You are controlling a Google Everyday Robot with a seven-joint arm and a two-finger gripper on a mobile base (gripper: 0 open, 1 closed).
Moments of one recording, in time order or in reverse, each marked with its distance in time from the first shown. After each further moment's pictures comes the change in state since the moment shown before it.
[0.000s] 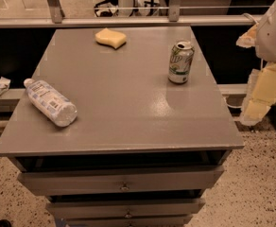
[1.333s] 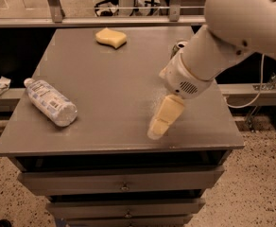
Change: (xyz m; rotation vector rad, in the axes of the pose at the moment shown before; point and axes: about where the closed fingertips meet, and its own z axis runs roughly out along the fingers) arm -0.132 0.023 0.128 -0.144 -0.275 0.026
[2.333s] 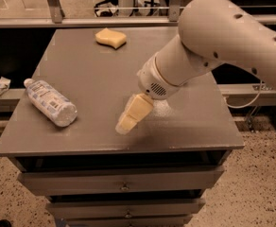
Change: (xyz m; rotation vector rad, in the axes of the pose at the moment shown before) arm -0.059 -0.002 0.042 -0.004 -0.162 0.060
